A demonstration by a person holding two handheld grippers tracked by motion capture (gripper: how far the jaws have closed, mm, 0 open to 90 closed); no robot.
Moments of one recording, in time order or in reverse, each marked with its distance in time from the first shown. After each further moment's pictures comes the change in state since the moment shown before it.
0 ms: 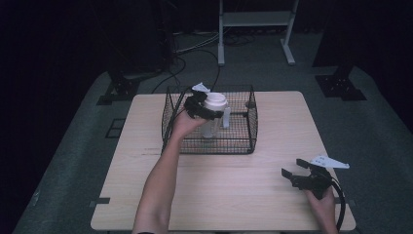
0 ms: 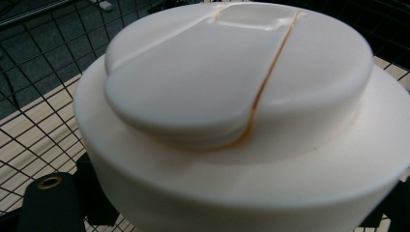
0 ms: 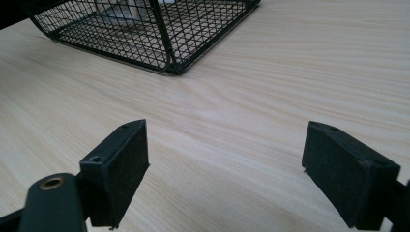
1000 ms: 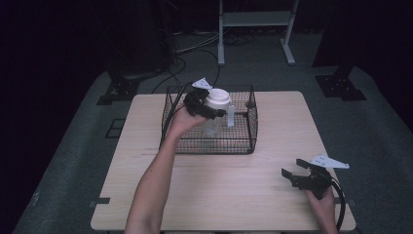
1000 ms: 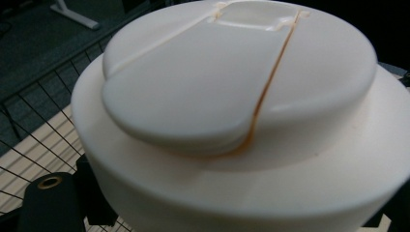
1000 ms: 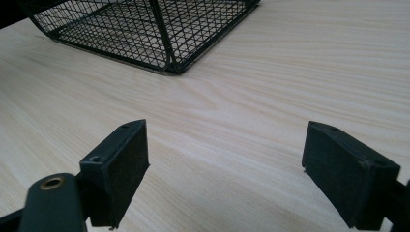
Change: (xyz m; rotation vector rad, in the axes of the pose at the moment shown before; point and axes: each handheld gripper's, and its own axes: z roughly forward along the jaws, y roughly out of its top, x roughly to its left) left arm -0.023 0.021 -0.025 -0.009 -0.037 0.096; right arm 0.000 0.000 0.000 0.003 0.000 0.003
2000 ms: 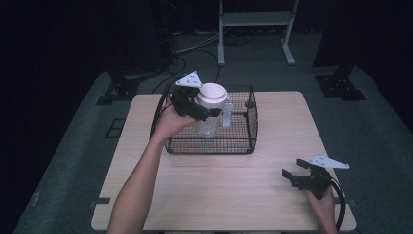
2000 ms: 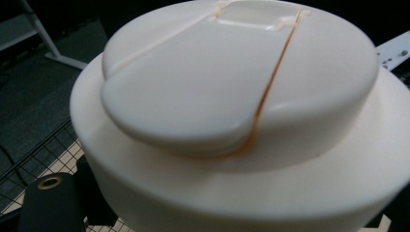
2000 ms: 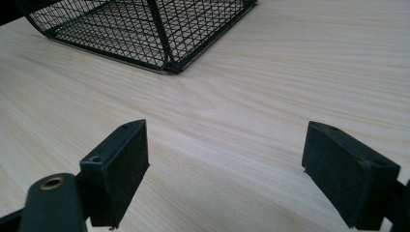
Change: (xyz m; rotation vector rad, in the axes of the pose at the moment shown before) left arm -0.040 0.027 -0.076 -0.106 -0.044 0.116; right arm 0.000 0.000 0.000 0.003 -0.011 -0.003
